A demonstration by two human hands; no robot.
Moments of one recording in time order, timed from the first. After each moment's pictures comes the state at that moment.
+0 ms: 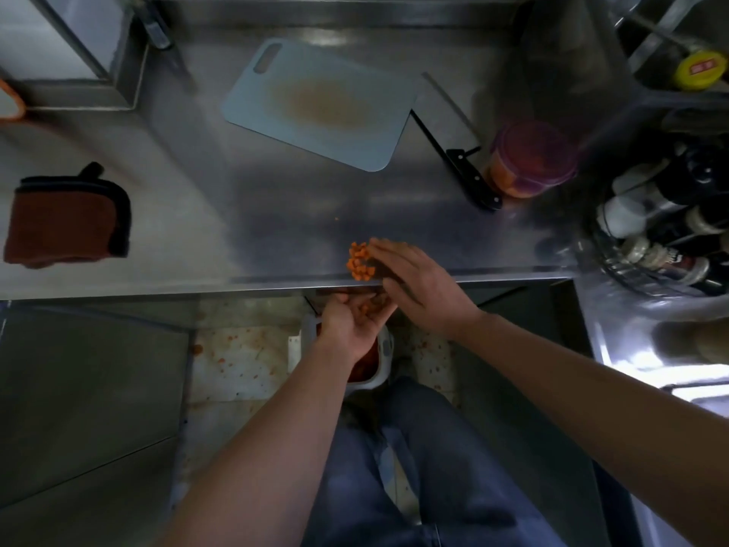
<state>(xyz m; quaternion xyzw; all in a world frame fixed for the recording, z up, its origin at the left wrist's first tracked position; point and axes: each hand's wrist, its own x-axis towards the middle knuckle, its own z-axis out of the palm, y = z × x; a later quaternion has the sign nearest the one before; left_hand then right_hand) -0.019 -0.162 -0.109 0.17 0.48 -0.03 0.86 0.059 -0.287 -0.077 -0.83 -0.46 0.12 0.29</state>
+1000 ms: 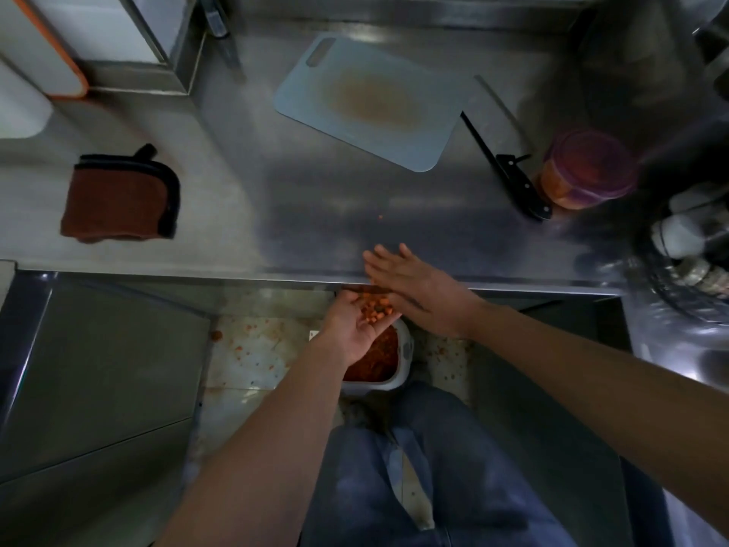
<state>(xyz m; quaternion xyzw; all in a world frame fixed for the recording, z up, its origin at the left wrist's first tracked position) -0.043 -0.118 -0.119 0.18 0.47 -0.06 0.86 0.059 -0.247 -0.090 -0.77 -0.58 0.19 0.20</state>
